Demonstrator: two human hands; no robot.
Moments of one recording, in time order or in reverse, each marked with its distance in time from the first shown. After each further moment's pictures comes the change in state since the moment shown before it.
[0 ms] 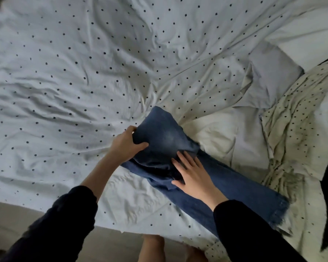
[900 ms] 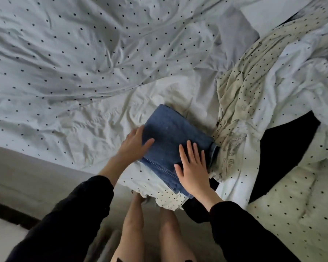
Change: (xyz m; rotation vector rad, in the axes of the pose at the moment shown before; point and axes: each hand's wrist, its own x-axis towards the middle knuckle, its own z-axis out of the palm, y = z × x) left_hand -0.118 0.065 0.180 0.057 -0.063 0.000; right_hand -0.184 0.075 0.024 -0.025 0.096 0.197
